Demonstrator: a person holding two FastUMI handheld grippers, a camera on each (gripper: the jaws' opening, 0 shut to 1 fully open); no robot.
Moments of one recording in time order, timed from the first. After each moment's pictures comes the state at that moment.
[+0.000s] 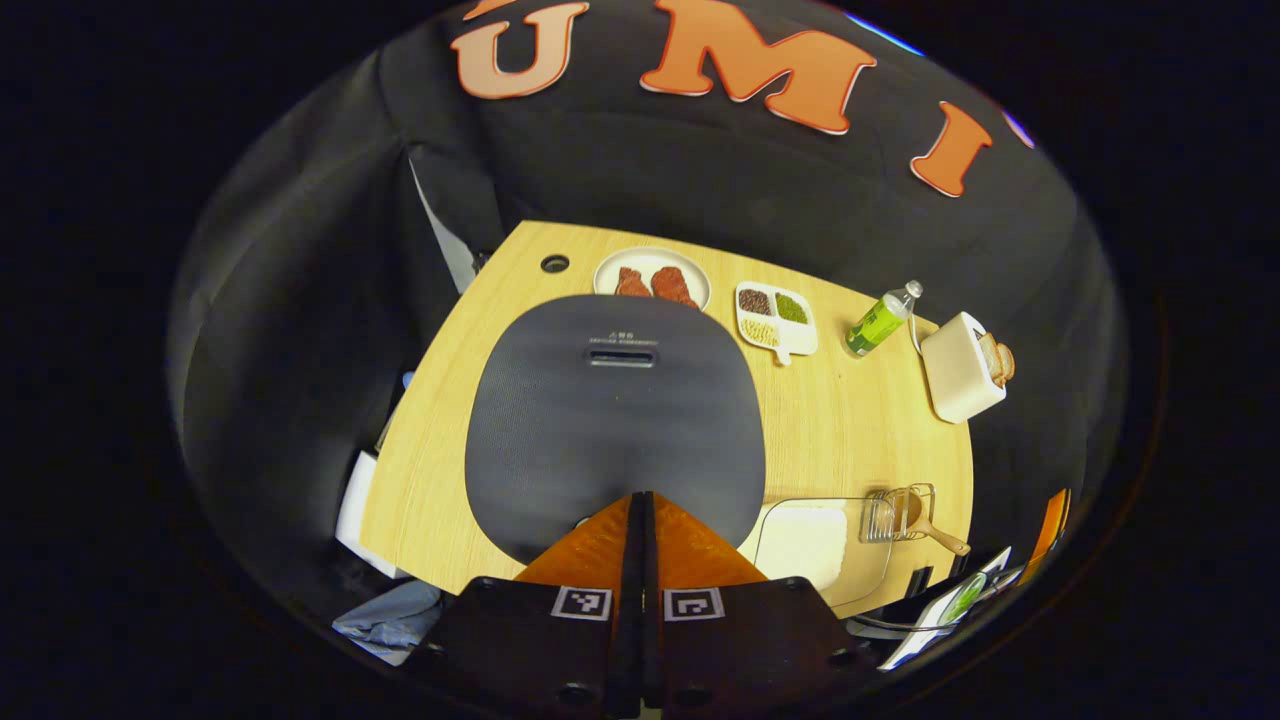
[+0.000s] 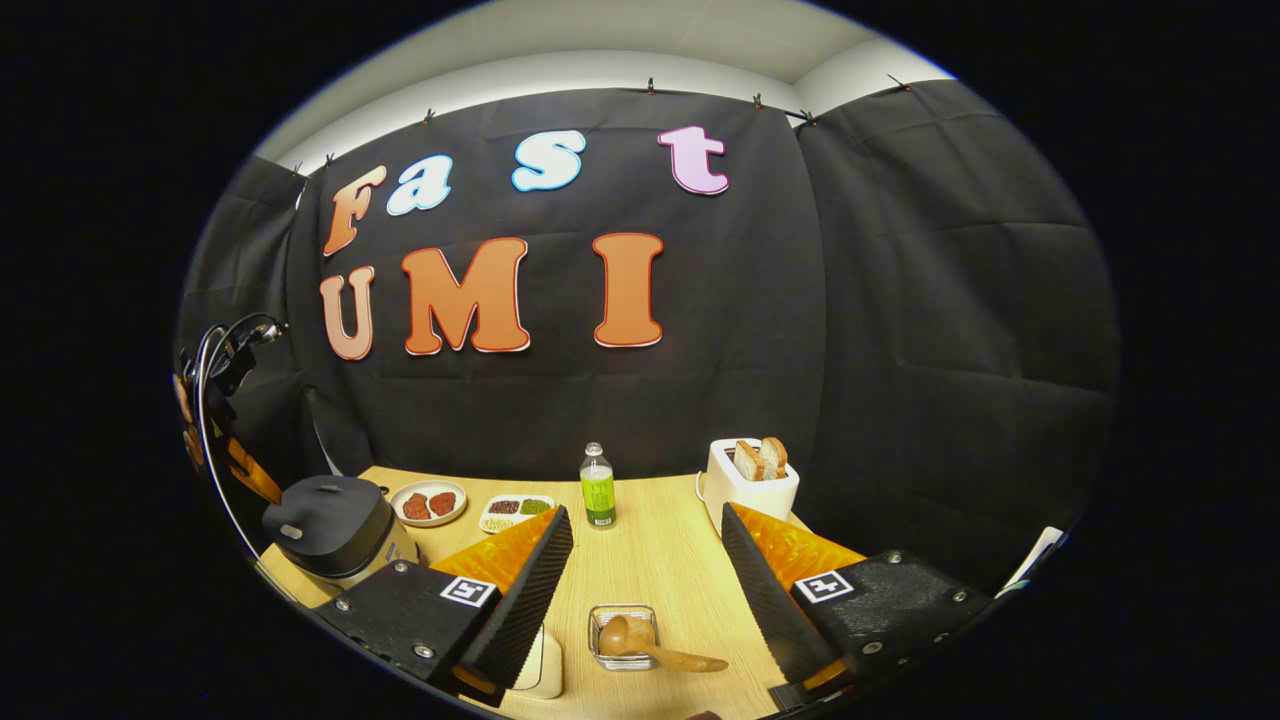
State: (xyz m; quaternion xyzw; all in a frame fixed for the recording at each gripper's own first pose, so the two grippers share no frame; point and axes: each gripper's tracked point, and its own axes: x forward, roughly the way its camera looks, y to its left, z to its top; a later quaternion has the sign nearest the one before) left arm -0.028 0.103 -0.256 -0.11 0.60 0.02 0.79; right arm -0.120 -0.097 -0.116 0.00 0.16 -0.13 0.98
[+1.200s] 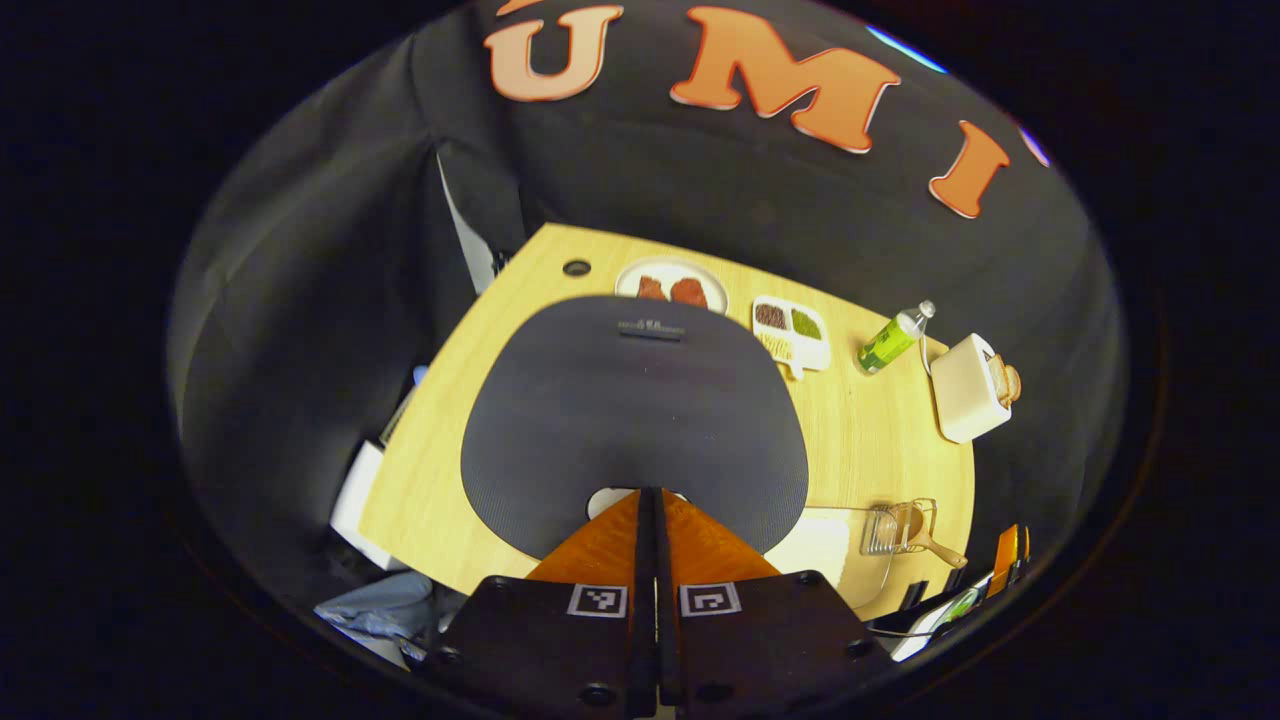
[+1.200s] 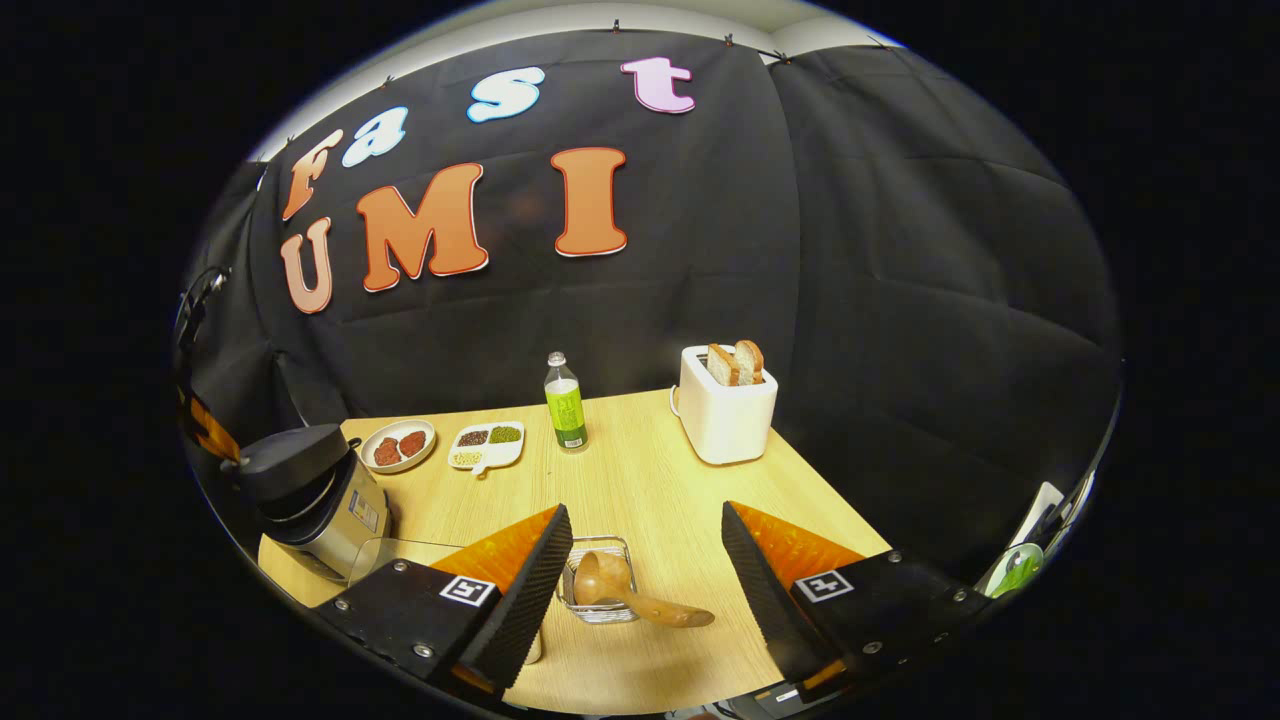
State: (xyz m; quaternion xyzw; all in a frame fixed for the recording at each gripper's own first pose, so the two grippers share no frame) left arm -0.006 0.118 -0.212 -0.07 0.50 0.03 0.86; right arm -0.141 -0.113 -0.196 0.04 0.28 -0.17 0.94
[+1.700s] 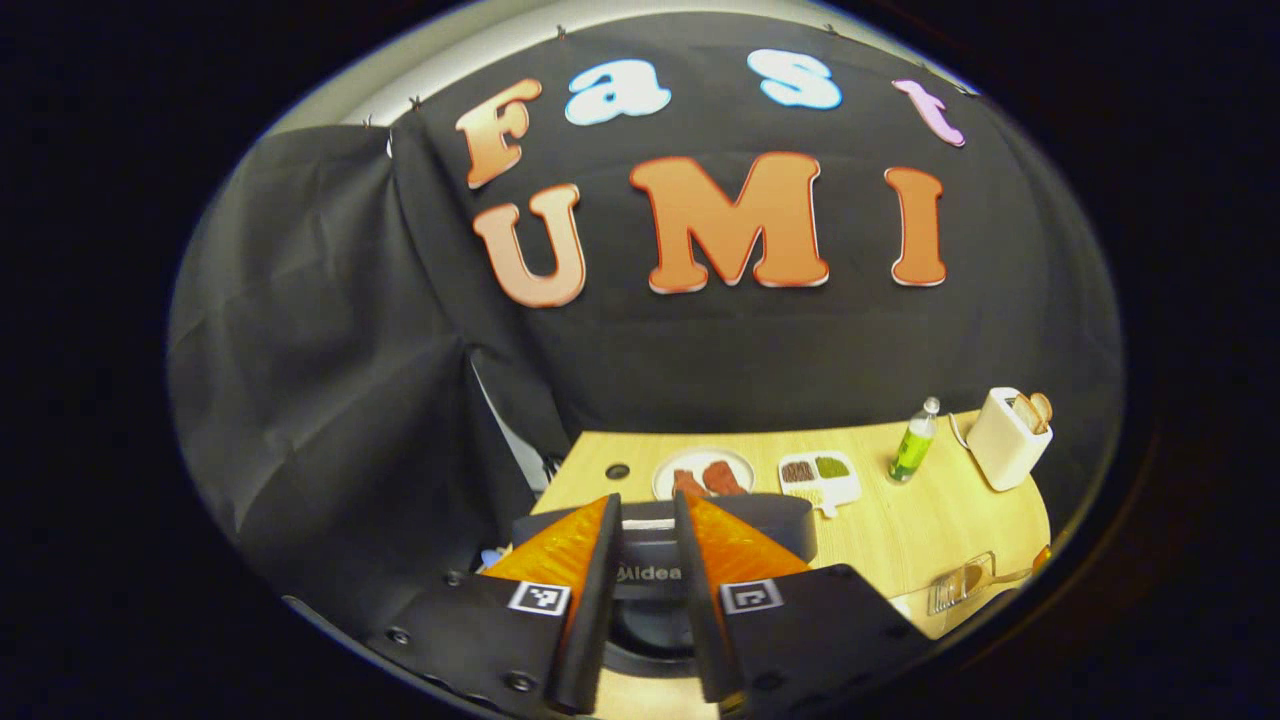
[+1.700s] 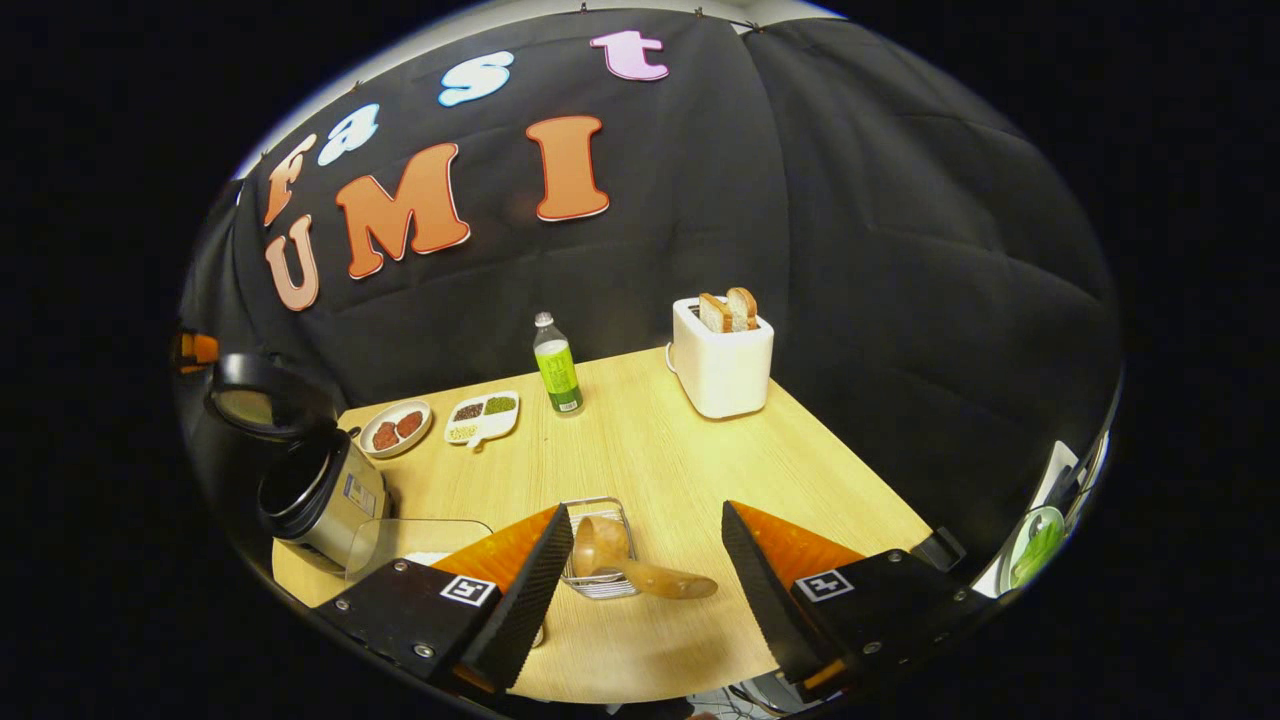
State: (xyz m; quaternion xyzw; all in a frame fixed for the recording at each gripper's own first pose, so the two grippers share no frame) left arm 0.062 0.118 -0.090 0.06 0.25 0.07 0.96; right arm -0.162 -0.117 -0.233 0.07 0.32 -0.18 0.93
